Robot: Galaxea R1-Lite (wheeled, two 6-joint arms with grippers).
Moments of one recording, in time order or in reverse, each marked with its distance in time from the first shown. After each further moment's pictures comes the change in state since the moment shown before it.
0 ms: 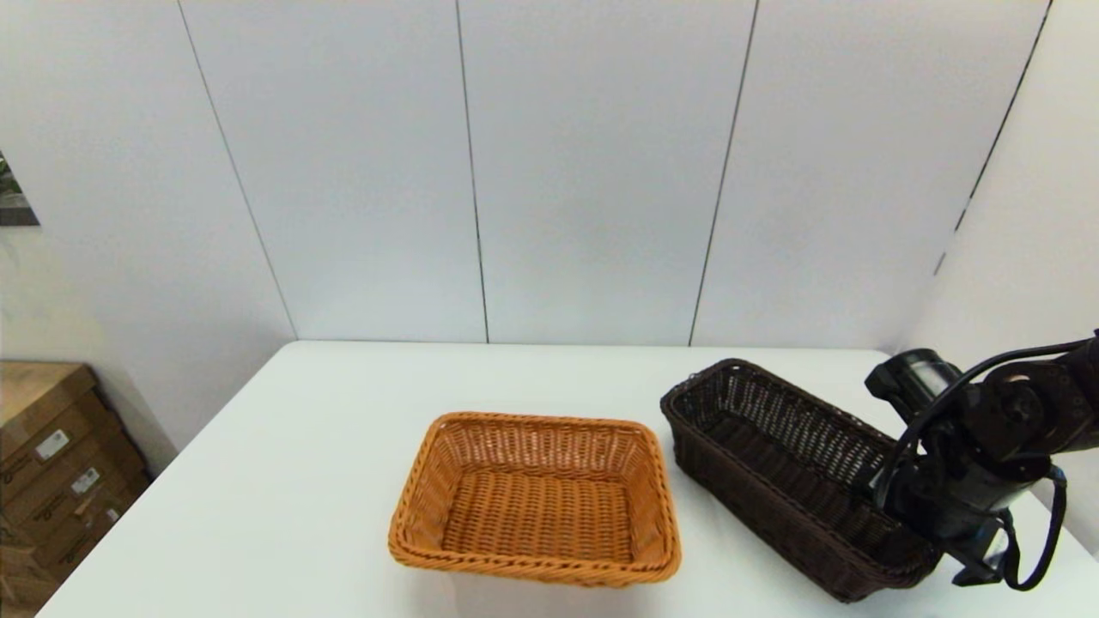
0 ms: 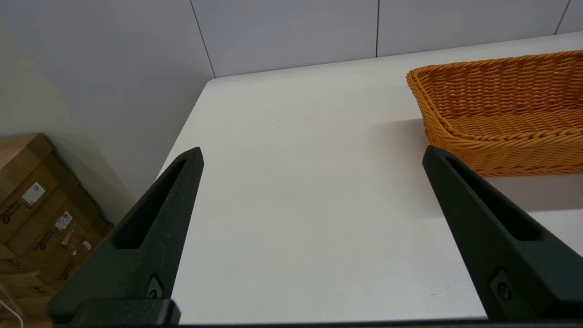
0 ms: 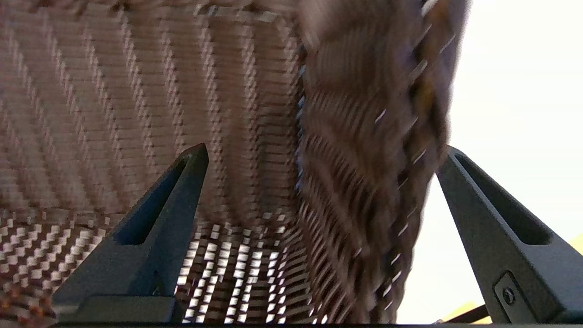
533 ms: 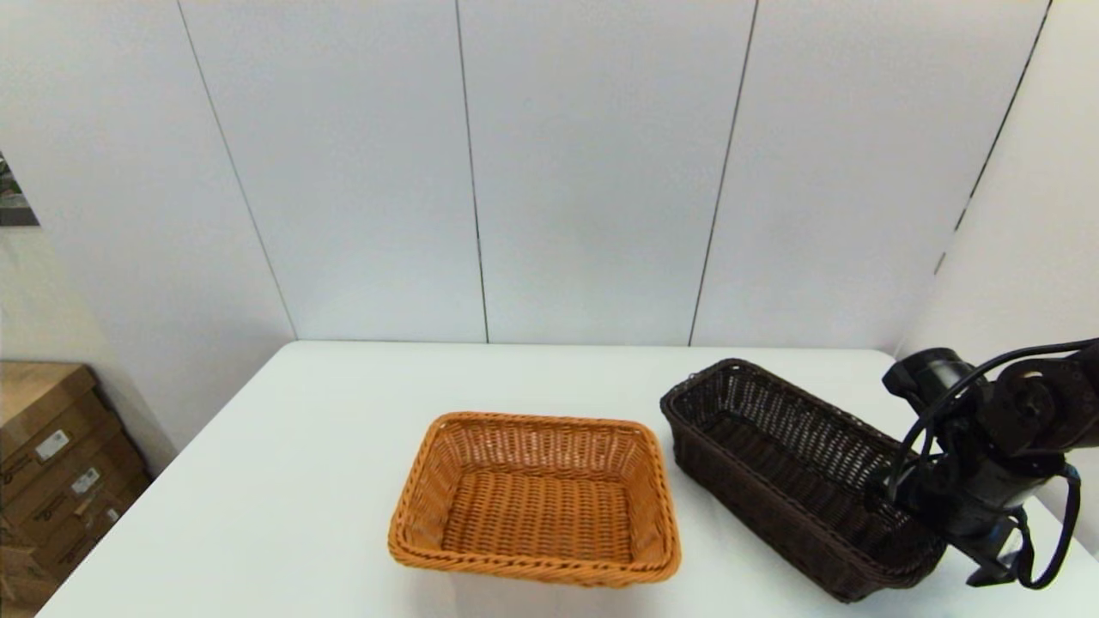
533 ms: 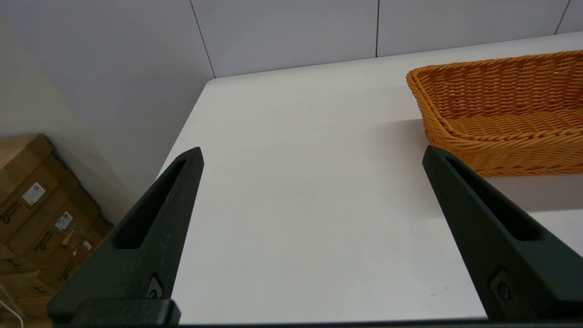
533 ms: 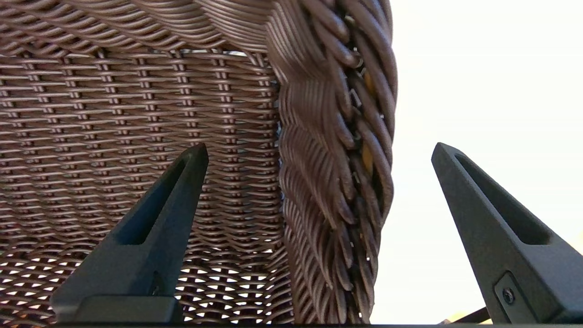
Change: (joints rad) left arm 0.000 0.000 0.000 0.000 0.000 0.000; right arm -0.051 0.008 -0.007 0.002 0.004 -0.013
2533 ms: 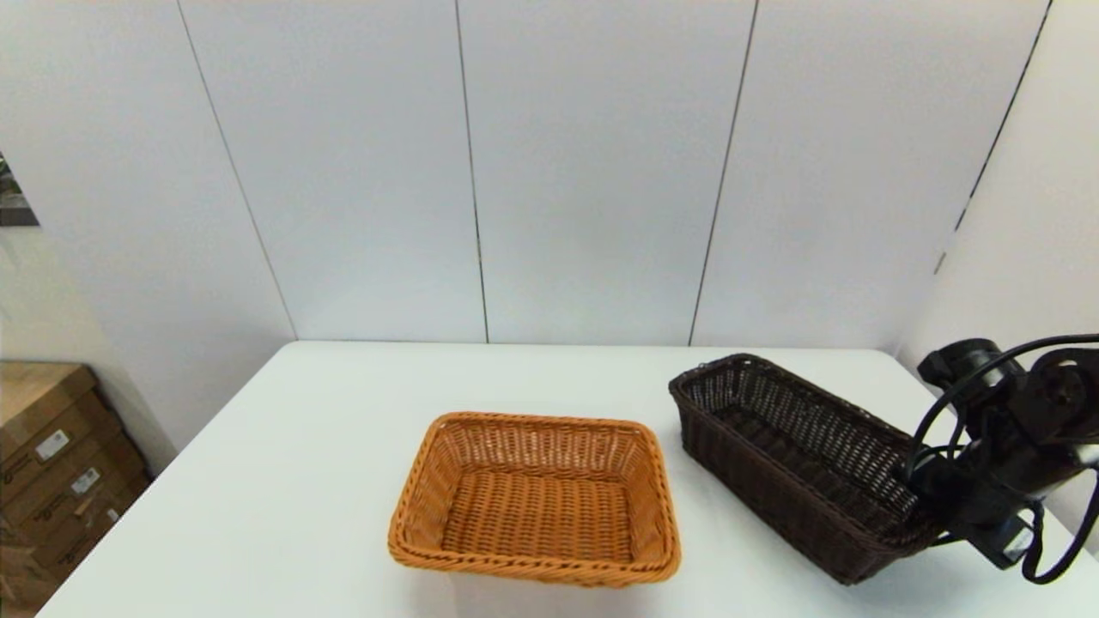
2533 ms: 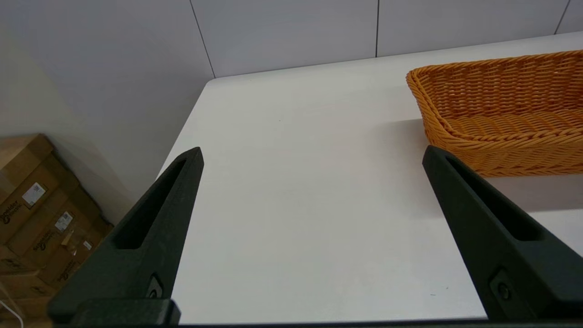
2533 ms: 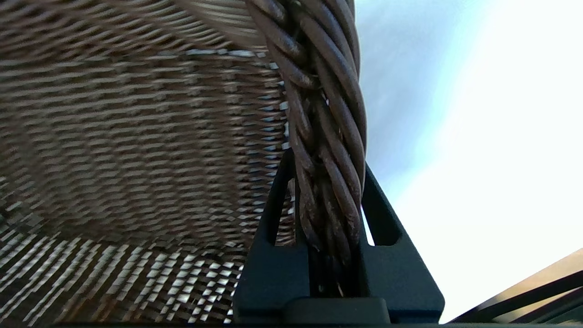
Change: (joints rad) left arm 0.000 0.000 0.000 -0.001 0.000 0.000; right arm -0.102 -0.016 -0.027 0.007 0.160 0.059
